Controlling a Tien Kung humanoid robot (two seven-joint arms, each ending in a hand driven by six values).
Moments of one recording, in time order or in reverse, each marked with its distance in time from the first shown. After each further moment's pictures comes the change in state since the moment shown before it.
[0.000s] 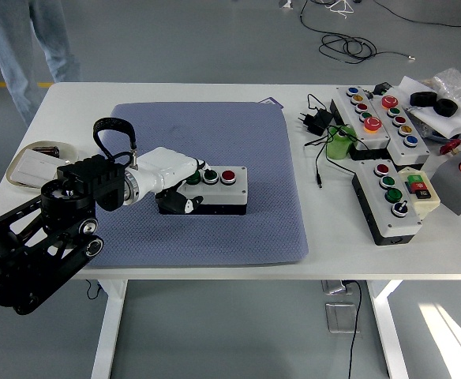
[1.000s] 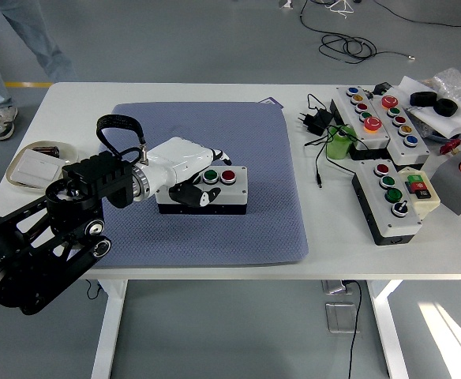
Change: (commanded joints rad) left arm -0.017 -0.023 0.022 -0.022 -0.001 0.090 -0.042; right arm 0.003 -0.002 0.005 0.000 -0.007 0.000 0.000
